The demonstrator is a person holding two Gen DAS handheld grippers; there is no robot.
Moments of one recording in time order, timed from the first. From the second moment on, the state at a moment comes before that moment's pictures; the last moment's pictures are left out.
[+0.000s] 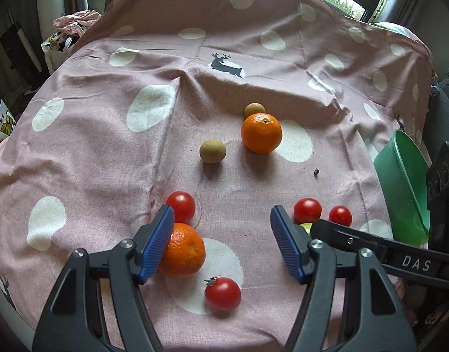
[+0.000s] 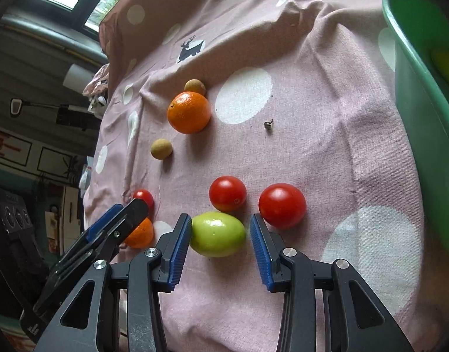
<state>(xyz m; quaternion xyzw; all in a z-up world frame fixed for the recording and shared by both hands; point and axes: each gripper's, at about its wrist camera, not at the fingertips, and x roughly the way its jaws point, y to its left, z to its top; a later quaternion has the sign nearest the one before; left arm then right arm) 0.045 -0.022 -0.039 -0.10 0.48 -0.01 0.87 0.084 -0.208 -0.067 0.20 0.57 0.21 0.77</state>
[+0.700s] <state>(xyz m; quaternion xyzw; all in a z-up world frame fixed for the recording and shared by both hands) 0.042 -0.071 -0.053 -0.08 0.51 -0.10 0.85 0.089 -0.218 -0.073 0.25 0.57 0.21 0.75</state>
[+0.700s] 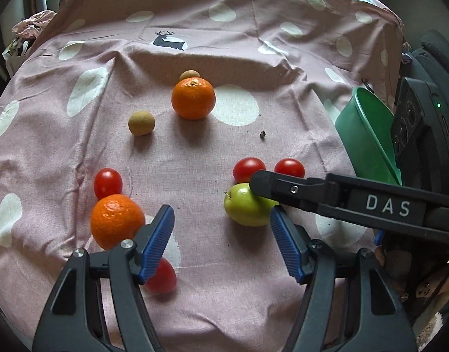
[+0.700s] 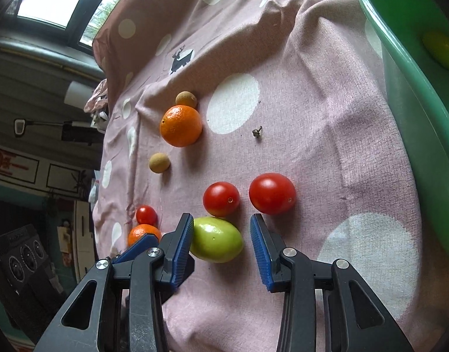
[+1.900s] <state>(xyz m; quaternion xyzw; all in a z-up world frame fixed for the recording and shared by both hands) 0.037 -0.079 -0.041 -0.10 0.48 -0.13 0.86 0.076 -0.205 -0.048 0.22 0.54 0.25 0.77</state>
